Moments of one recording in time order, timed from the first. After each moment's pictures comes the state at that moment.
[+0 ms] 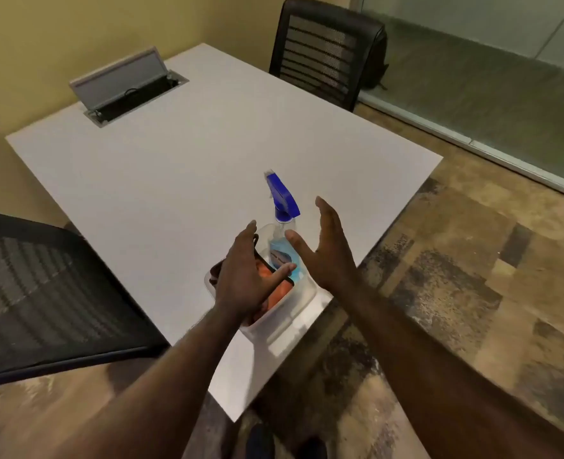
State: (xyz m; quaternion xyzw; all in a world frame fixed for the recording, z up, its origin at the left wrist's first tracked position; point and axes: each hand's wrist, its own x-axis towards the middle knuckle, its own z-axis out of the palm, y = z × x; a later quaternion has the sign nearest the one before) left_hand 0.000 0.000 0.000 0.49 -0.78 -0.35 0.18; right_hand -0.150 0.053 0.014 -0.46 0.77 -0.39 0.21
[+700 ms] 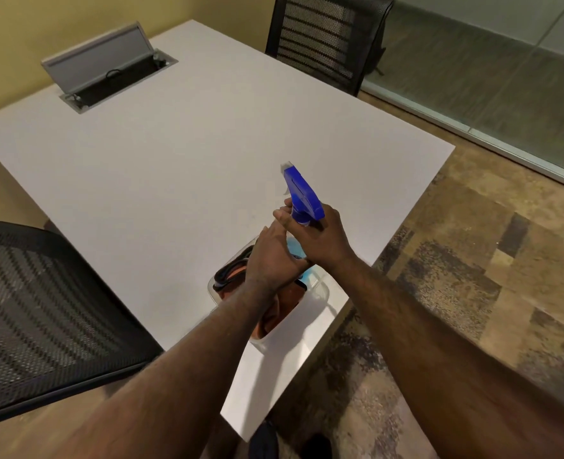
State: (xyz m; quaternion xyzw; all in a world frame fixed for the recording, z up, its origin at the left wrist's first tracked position) left_hand -0.044 -0.052 -0.052 0.42 -0.79 -0.42 0.14; right_hand -0.134 -0.003 0.011 -0.37 0.71 -0.51 0.32
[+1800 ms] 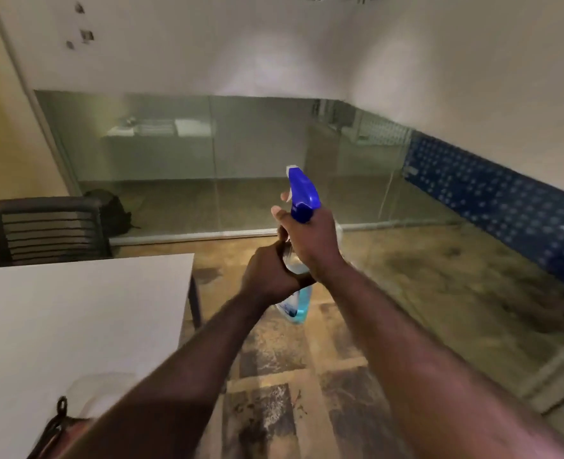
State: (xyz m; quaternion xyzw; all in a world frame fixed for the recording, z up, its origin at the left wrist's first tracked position) left_hand -0.128 0.272 0.250 -0.08 -0.87 -0.47 0.15; right_hand -0.151 0.362 0.307 -0.12 0.74 -0.64 -0.14
